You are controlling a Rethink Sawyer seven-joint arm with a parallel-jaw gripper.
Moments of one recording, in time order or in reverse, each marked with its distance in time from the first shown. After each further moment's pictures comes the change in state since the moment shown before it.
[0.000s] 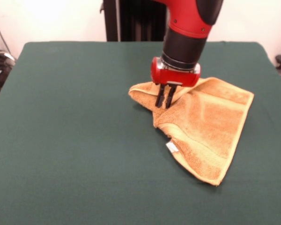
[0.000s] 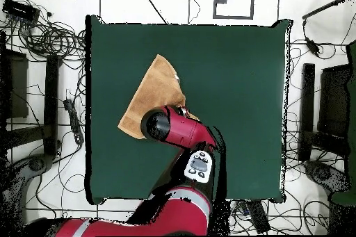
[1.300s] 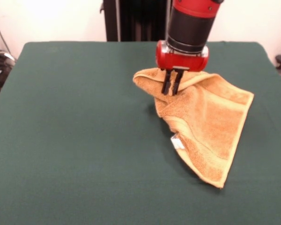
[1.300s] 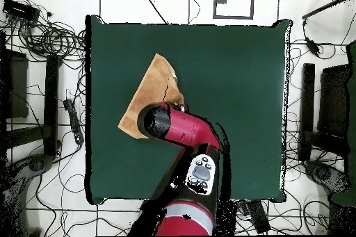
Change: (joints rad) arm 0.000 -0.091 0.000 0.001 -0.001 0.129 0.000
